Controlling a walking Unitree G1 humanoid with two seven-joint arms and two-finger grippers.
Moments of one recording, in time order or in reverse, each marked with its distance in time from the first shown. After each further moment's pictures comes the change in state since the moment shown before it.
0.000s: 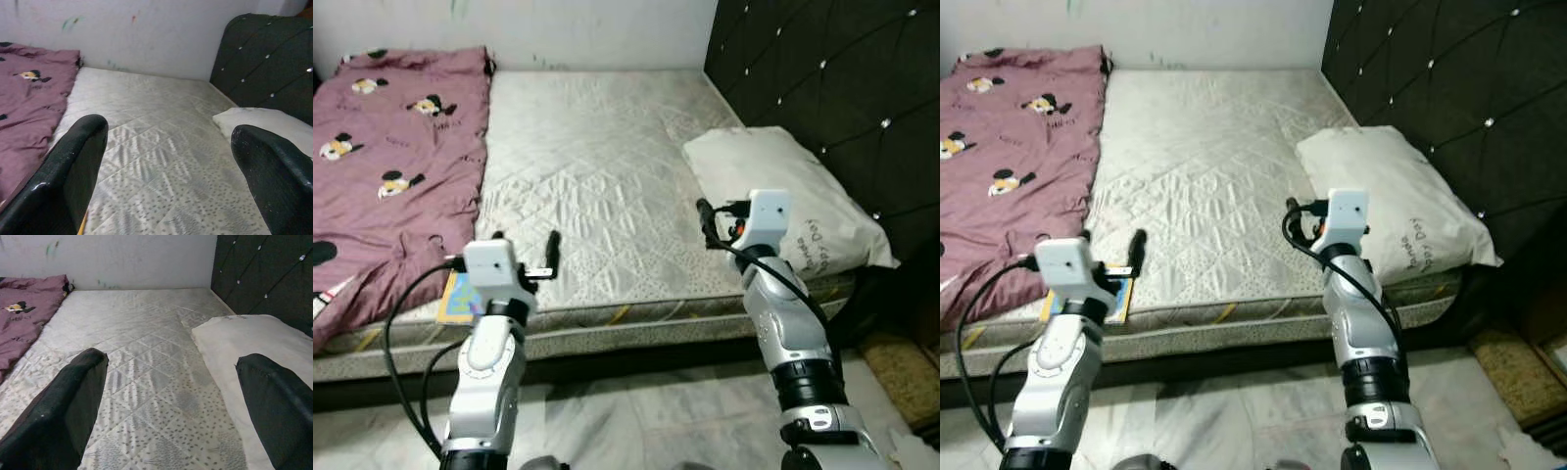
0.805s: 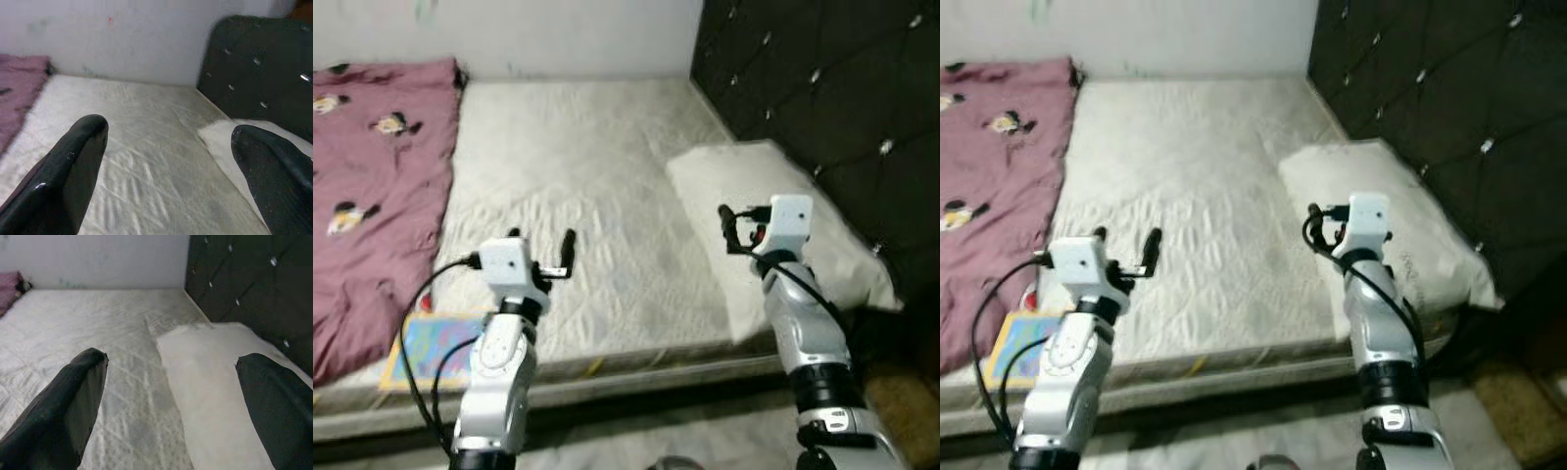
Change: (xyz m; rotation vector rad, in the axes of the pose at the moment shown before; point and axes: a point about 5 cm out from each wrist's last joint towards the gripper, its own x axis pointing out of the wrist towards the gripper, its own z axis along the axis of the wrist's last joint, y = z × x) left arm 0.002 -0.007 0.002 0.001 -0.010 -0.003; right arm -0.004 -0.019 -0.006 -0.032 0.017 -0.037
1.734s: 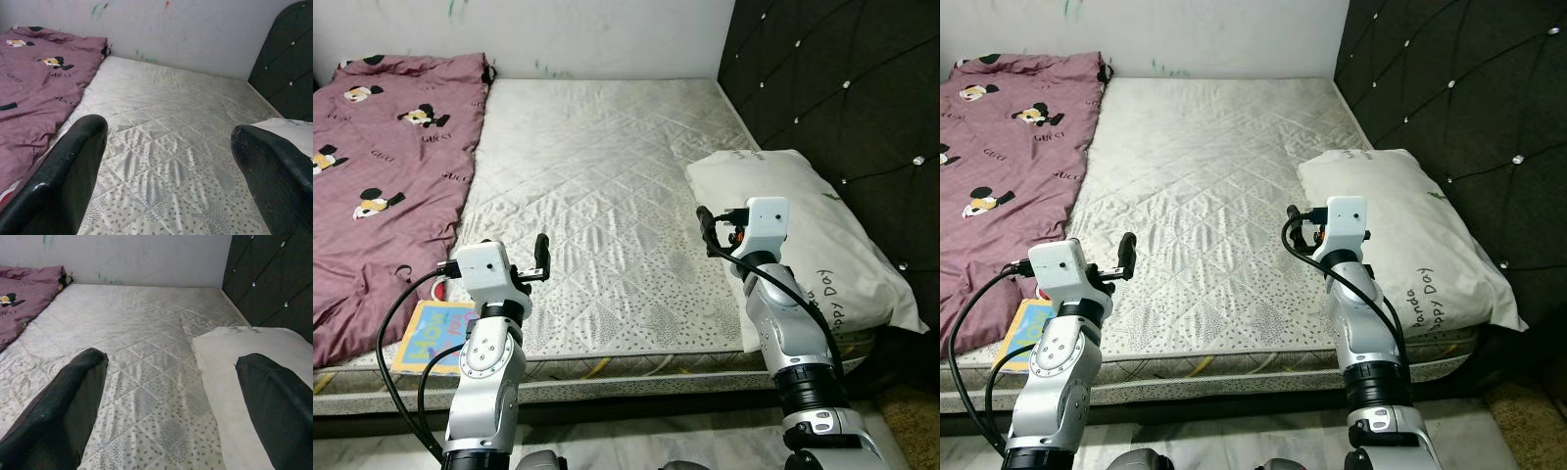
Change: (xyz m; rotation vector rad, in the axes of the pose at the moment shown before) left arm -0.004 0.015 -0.008 -0.021 0.060 0.119; right arm 0.000 0.017 -0.004 -0.008 0.000 0.051
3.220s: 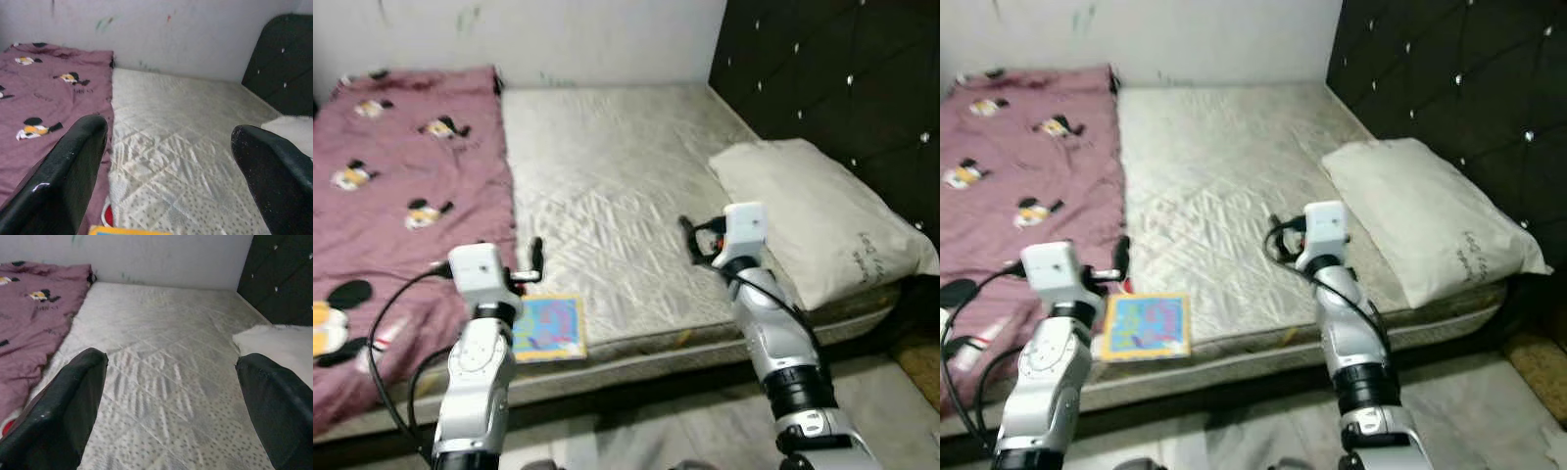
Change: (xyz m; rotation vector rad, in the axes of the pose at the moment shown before) left arm 0.000 0.008 0.000 0.020 -0.005 -0.006; right arm 0.001 0.017 -0.008 -0.039 0.026 0.073
